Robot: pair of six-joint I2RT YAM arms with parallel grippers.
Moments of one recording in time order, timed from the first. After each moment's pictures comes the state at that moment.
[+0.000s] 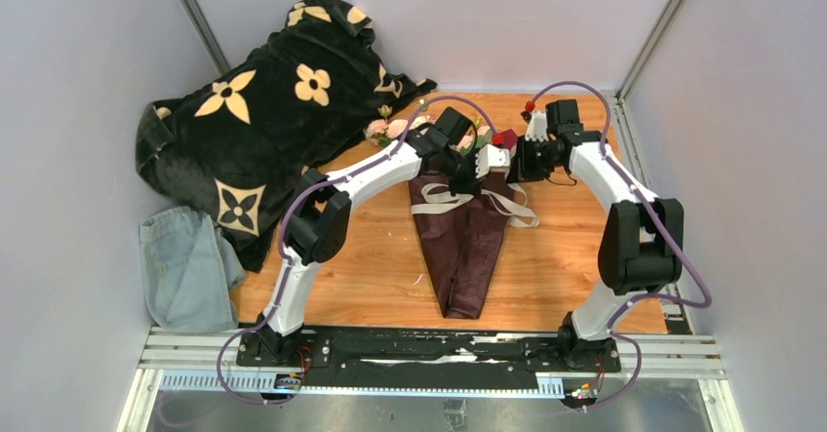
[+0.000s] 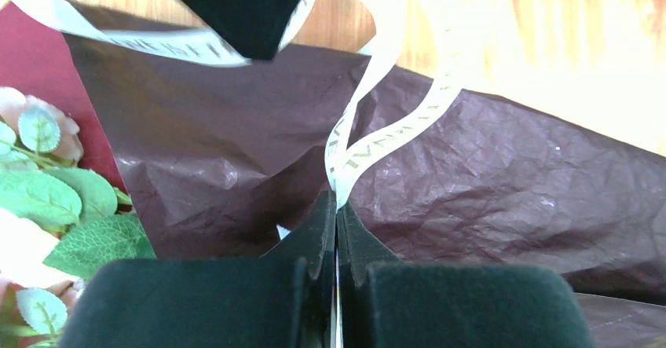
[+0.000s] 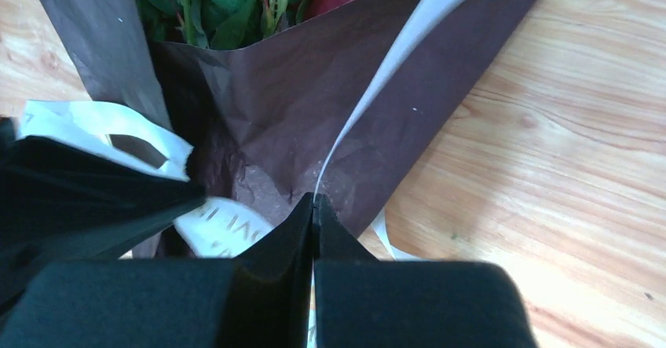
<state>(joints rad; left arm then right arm) -0.75 2.17 1.83 -0.54 0.60 0.65 0.11 1.64 1.29 -0.62 -0.41 0.06</state>
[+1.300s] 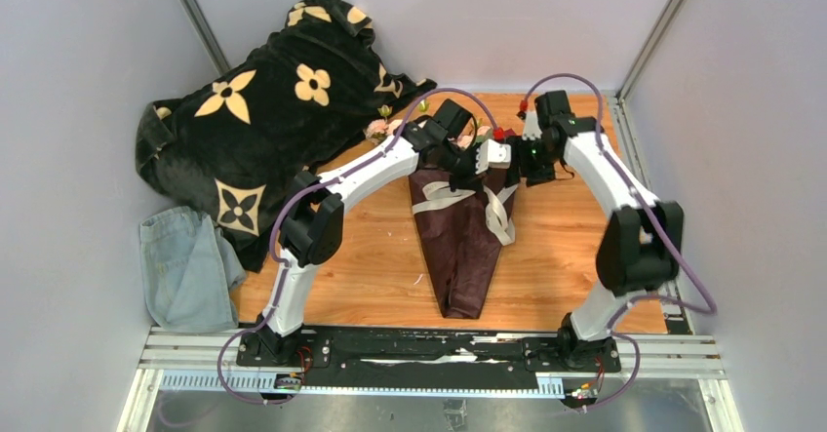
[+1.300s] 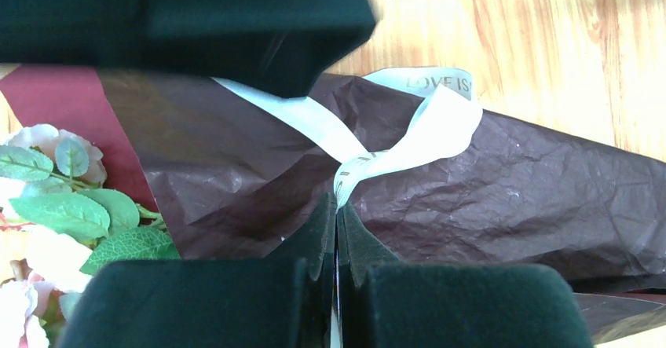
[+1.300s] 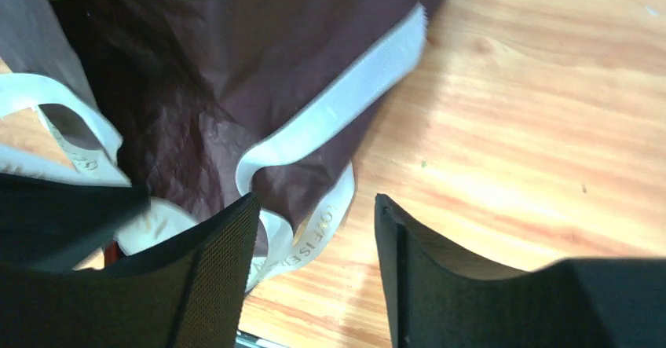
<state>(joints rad) -0.75 2.13 1.90 -0.63 0.67 0.71 0.17 1.75 1.49 -0.91 -0.26 0.01</state>
